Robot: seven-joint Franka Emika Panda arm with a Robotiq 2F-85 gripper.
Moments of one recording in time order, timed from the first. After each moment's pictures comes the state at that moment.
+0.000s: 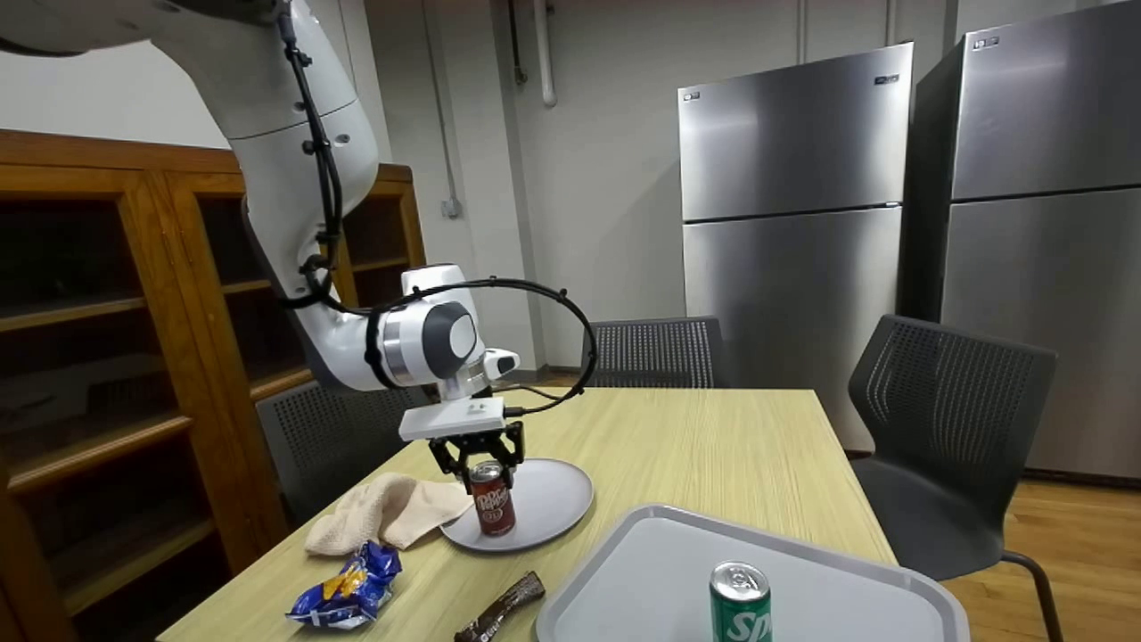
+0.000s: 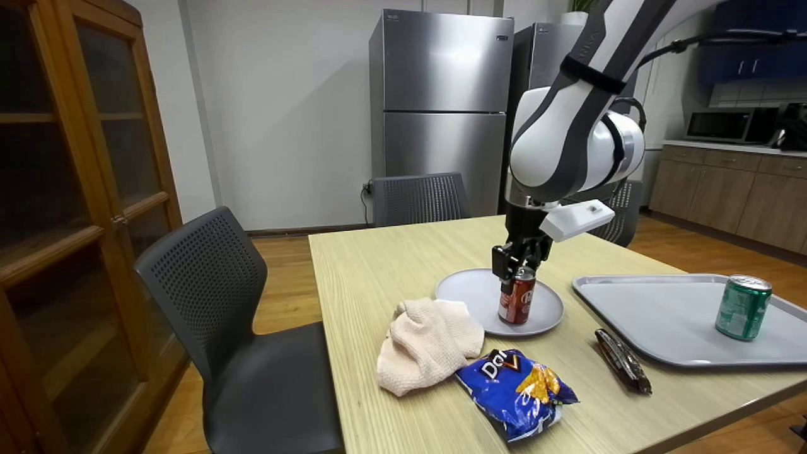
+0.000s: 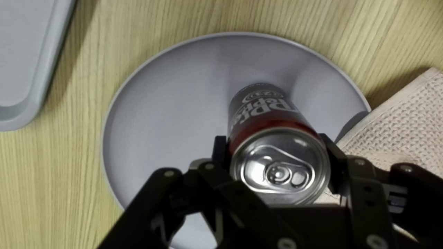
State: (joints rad) arm 0.06 0.43 -0.02 -2.27 -0.17 2.81 -0.13
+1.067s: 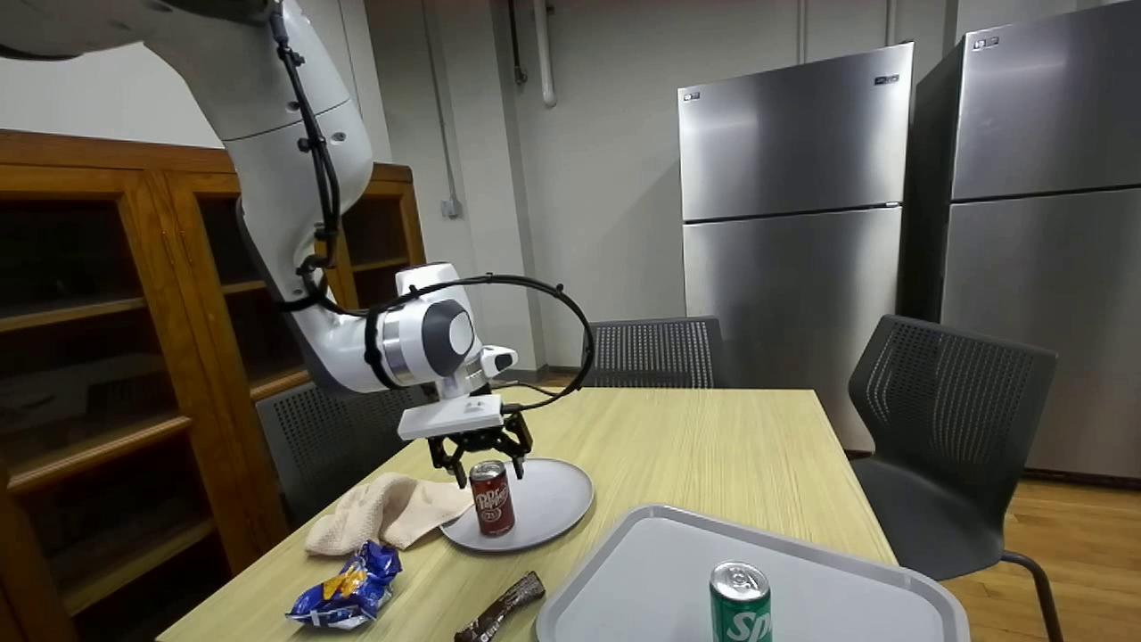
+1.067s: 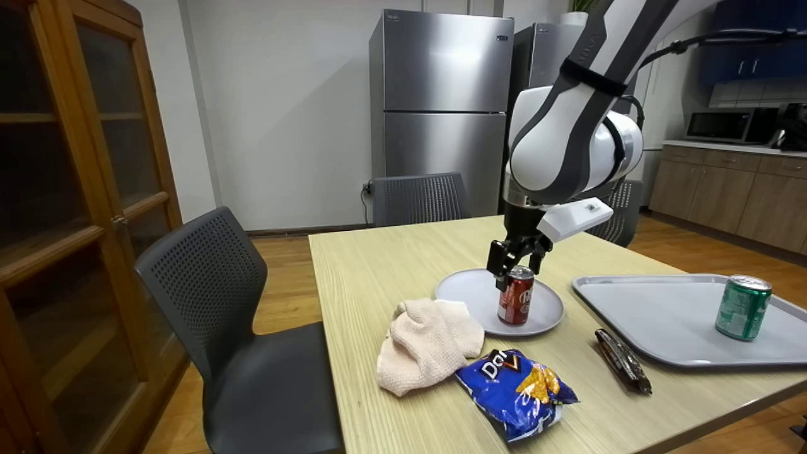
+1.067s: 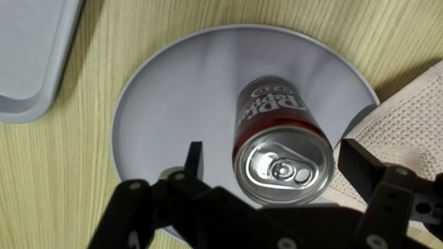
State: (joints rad) arm 0.11 0.42 -0.08 -2.27 -0.21 2.82 -0.08
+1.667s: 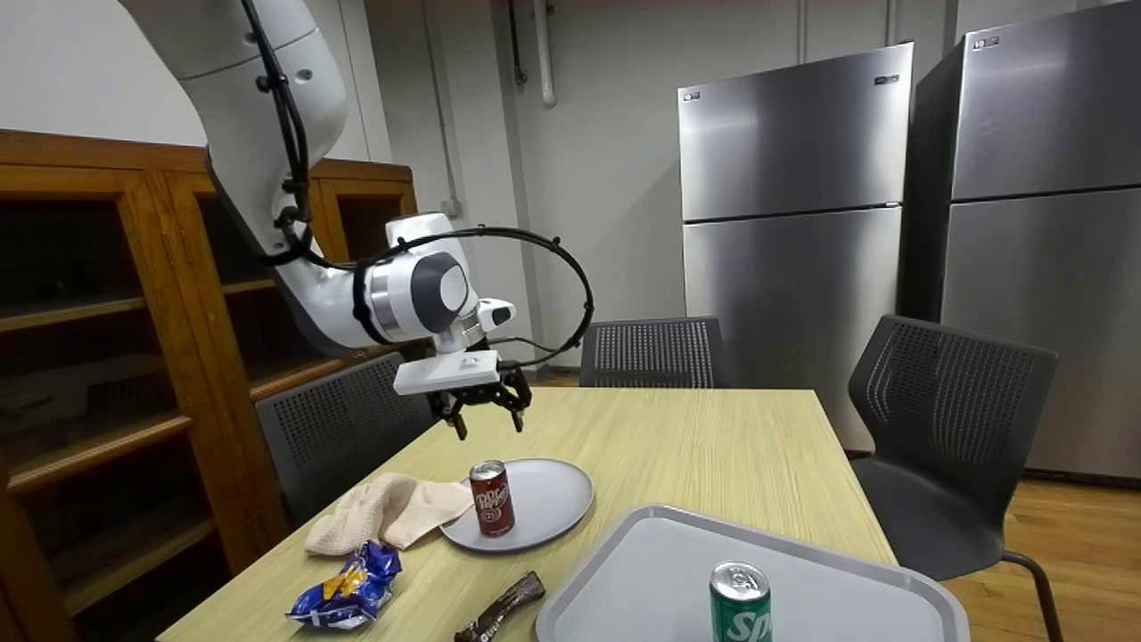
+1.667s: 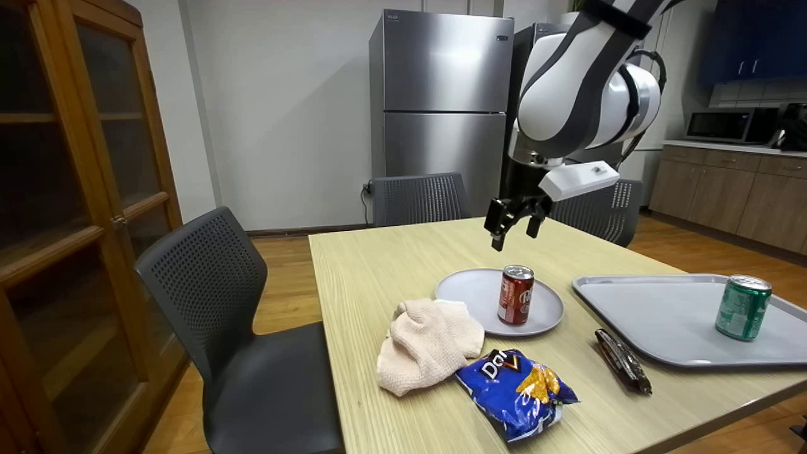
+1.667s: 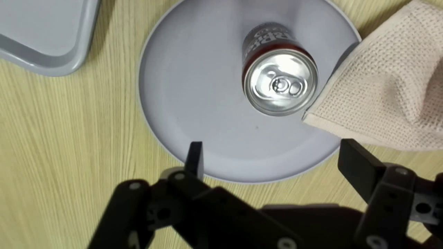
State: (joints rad) arm 0.07 0.28 -0.04 -2.30 -0.17 2.82 -0.09
